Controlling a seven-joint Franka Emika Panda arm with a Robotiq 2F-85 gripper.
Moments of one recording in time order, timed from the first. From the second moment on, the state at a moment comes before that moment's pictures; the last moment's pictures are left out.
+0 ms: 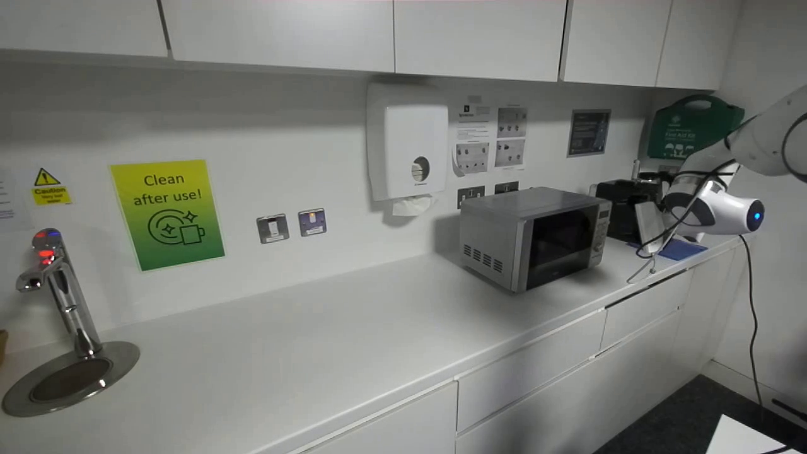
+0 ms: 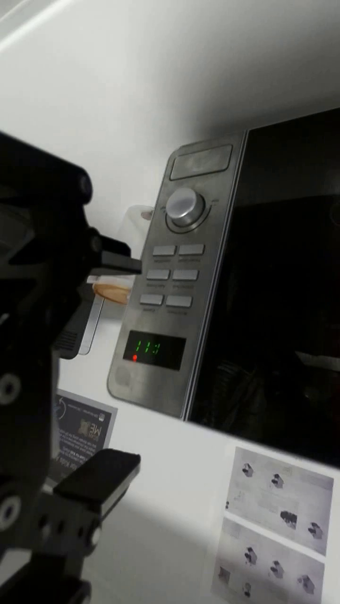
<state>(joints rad) 0.22 0.11 -1.06 -2.13 2.17 2.63 -0.85</state>
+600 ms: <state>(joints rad) -0.13 0.36 -0.76 -1.95 2.20 2.60 -0.76</state>
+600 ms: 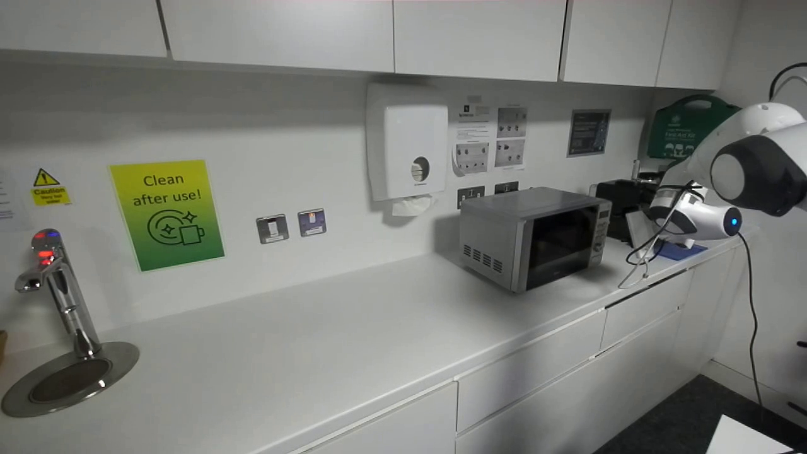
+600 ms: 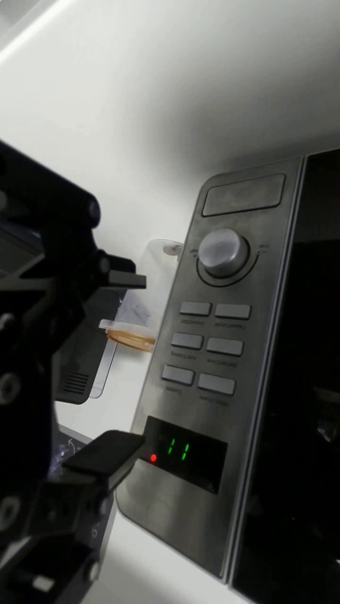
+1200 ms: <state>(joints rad) -0.21 0.37 -0.70 -1.90 2.24 2.58 -0.92</state>
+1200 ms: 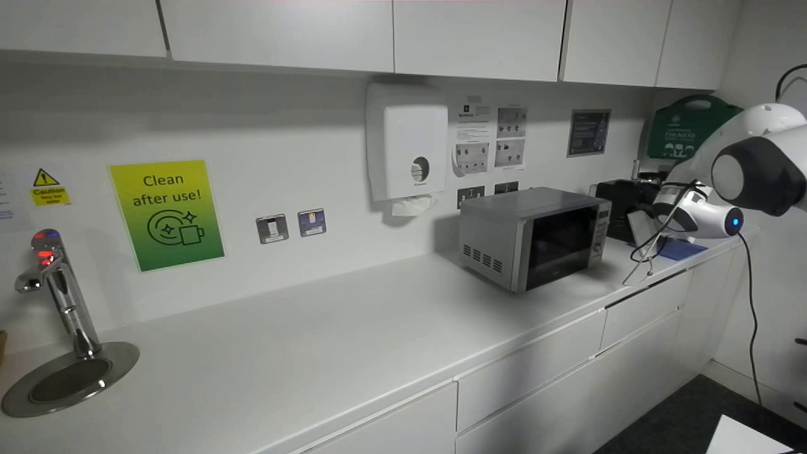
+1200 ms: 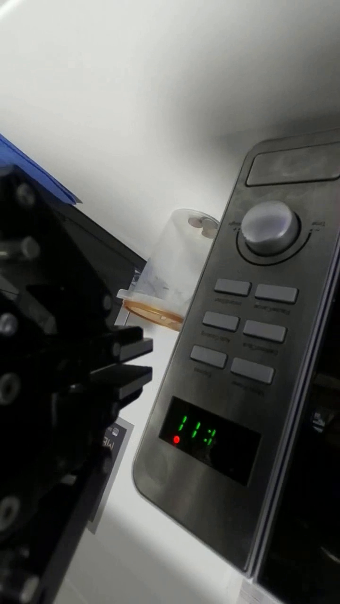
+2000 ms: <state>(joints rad) -0.24 0.38 -0.64 -1.92 2.32 2.58 -1.09</state>
